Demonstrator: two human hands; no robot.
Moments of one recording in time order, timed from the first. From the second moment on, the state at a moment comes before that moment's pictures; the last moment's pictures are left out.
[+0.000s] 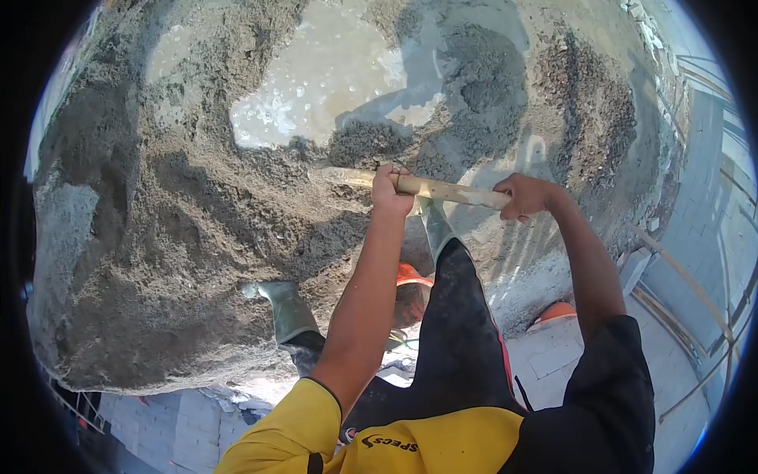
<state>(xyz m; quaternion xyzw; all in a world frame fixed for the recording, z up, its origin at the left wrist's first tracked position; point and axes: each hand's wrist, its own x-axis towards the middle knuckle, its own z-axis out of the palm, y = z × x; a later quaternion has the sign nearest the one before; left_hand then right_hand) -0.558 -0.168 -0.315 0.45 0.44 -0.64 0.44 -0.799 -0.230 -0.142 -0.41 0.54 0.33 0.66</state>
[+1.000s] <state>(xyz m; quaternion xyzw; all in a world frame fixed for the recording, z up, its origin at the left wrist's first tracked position) -0.367 0.079 -0.364 0.73 0.21 -0.61 0.24 -0.463 0.029 -0.194 -0.33 0.60 0.38 0.62</state>
